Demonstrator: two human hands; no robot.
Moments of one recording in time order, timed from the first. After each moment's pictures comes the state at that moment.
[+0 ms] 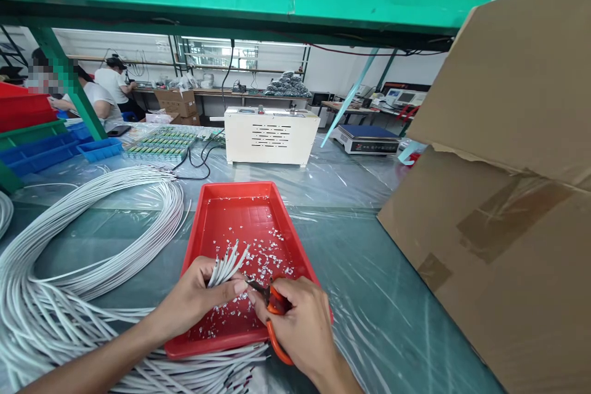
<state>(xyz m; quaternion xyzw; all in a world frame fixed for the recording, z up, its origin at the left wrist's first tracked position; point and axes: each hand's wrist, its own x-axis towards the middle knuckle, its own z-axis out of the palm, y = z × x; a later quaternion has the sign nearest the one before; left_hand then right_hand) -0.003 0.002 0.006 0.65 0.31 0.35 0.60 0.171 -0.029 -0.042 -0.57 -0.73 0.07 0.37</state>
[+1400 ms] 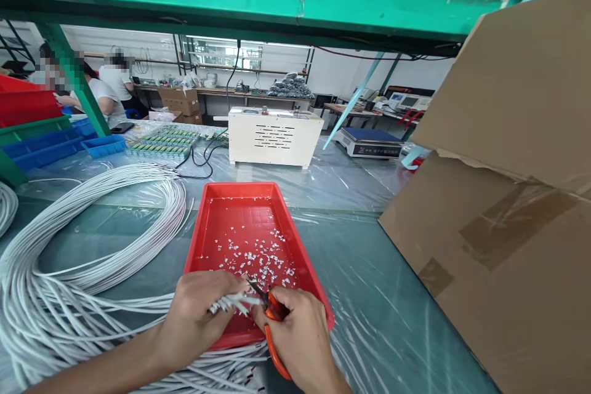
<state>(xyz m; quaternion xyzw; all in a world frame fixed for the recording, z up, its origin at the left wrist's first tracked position) -0.005 -0.016 -0.009 0.84 0.33 0.40 0.14 0.163 -0.037 -0.044 -0.59 -0.71 0.14 0.35</state>
